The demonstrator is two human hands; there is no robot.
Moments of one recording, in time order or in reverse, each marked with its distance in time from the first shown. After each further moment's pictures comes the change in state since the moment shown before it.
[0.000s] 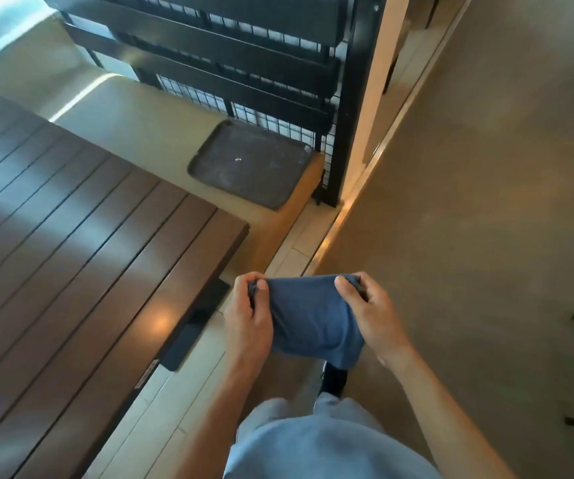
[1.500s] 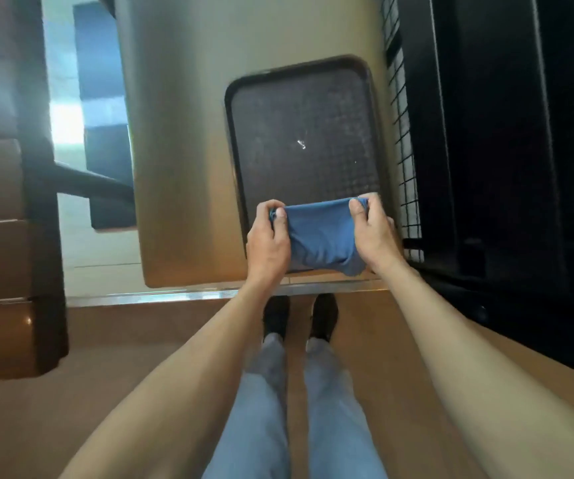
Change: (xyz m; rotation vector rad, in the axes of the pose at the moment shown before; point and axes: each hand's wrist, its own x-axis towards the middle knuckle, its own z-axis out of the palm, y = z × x) left_hand 0.508 -0.078 0.240 -0.140 0.656 -0.663; right_hand 0.699 -0.027 0.075 -1.005 -0.673 -0.119
